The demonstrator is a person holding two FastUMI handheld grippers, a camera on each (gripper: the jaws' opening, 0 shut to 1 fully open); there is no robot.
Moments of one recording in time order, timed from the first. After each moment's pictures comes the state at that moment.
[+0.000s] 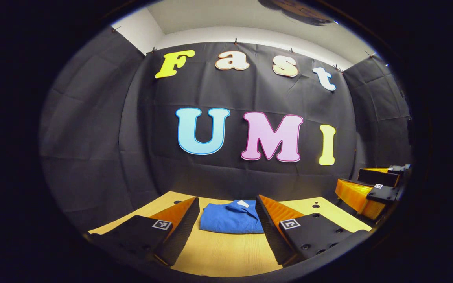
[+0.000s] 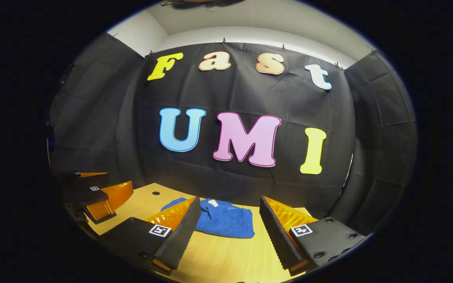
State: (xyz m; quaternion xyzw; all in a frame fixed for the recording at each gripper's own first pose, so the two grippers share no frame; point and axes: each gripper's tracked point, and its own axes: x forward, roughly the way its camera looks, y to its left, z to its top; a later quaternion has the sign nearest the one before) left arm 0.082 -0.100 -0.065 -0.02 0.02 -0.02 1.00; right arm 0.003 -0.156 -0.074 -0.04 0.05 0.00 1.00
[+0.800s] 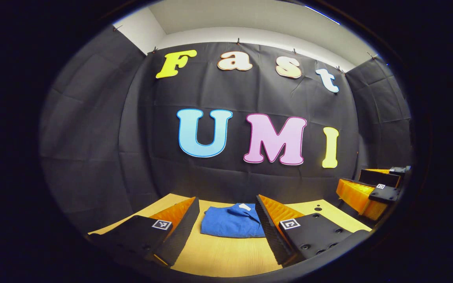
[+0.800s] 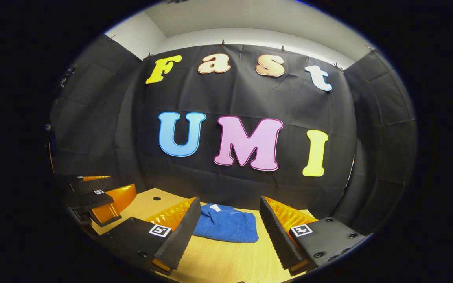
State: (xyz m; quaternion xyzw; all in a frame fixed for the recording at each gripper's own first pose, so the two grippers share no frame) left arm 0.103 -0.091 -0.054 -0.02 0.02 -0.01 1.00; right arm 0.019 -0.145 -0.065 -0.04 0.04 0.00 1.00
